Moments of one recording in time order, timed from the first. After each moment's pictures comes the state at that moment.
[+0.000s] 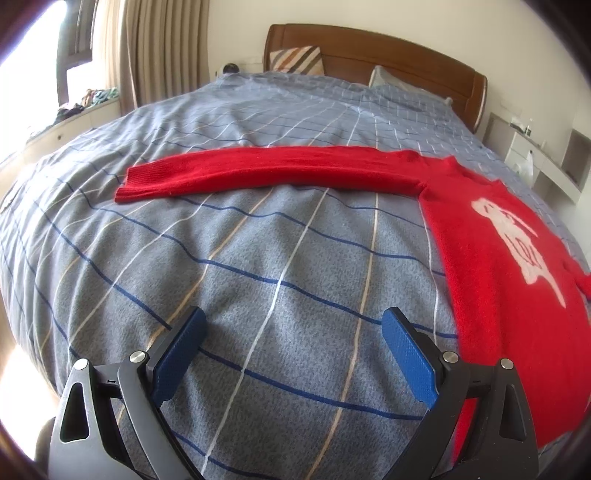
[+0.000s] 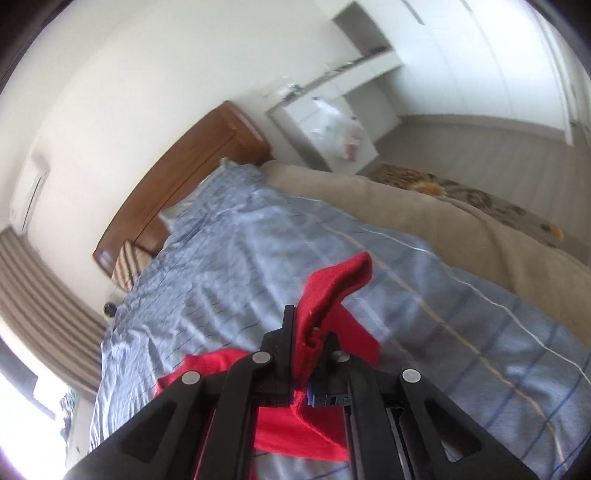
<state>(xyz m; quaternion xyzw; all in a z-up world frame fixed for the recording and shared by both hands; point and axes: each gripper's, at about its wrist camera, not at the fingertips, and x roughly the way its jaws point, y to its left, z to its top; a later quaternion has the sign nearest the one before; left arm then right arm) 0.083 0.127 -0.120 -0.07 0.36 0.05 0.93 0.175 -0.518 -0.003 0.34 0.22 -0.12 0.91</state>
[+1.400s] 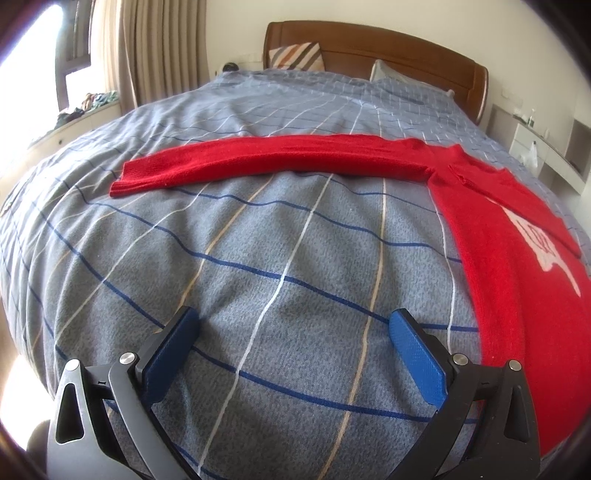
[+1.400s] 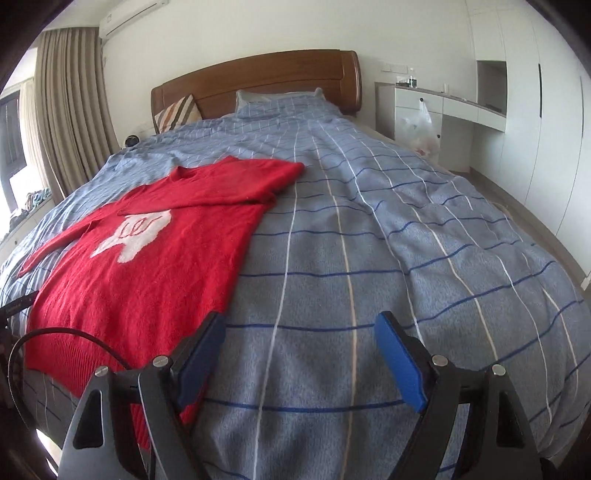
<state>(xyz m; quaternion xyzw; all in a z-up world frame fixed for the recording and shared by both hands) 0.085 0.119 -0.135 -0.05 0.37 0.06 0.93 0.032 -0.351 -0.122 0.05 0.31 -0.05 0.95</state>
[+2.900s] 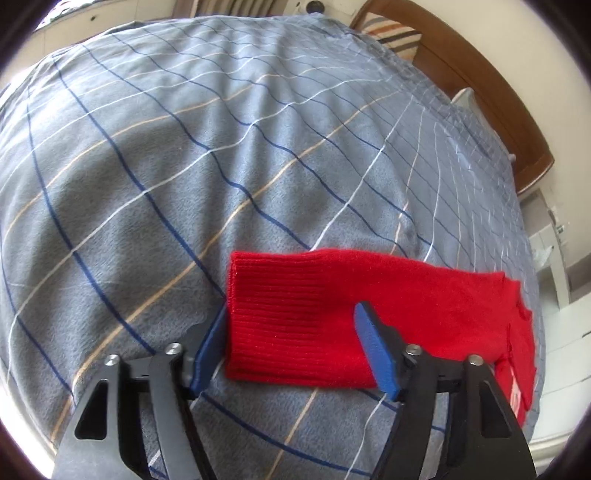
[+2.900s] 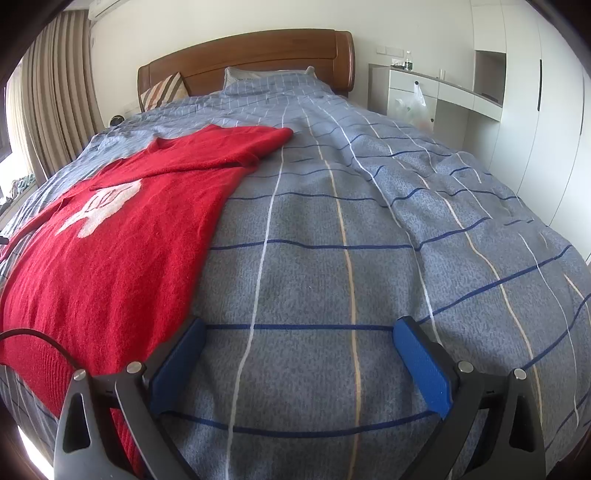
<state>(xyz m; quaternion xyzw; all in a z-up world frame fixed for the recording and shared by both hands) 0.216 0.325 -0.117 -0.26 0.46 0.09 0.85 0.057 -0.357 -0.162 0.05 0.36 -0.07 0.93</state>
